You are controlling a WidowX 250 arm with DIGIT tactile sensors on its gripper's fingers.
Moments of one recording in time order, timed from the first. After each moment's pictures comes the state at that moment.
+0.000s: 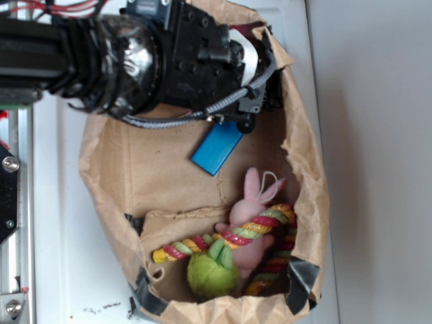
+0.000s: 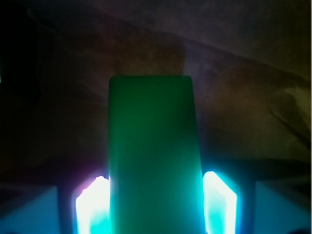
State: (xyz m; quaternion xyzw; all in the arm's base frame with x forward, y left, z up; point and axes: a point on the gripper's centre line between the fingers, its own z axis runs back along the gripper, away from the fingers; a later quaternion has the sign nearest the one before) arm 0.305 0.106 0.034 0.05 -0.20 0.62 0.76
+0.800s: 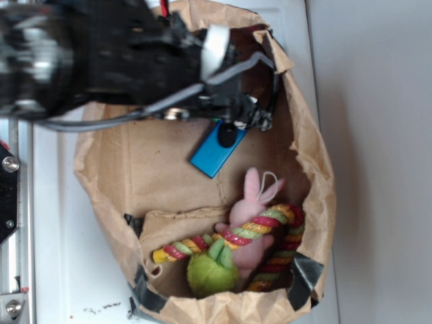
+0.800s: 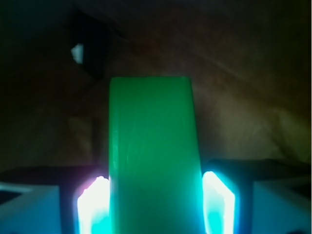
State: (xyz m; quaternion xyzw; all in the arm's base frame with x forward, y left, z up) arm 0.297 0.089 0.077 0.01 -0.25 0.48 0.84
